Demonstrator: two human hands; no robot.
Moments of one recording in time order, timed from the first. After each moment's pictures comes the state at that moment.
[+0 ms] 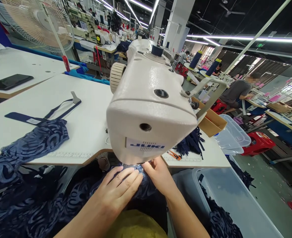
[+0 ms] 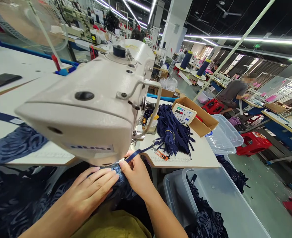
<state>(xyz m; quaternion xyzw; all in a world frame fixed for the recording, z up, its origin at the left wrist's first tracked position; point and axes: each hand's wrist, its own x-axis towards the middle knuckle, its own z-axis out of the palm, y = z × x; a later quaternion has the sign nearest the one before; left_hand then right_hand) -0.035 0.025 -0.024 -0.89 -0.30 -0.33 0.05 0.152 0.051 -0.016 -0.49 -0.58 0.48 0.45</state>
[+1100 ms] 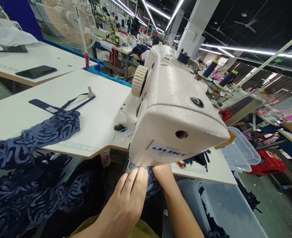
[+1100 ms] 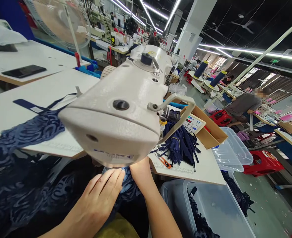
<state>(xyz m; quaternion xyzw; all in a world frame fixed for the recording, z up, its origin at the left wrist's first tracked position) 0.012 -0.001 -0.030 -0.81 -0.47 -0.27 0.20 0.145 0.099 -0.007 -0.49 -0.74 0.25 0.39</state>
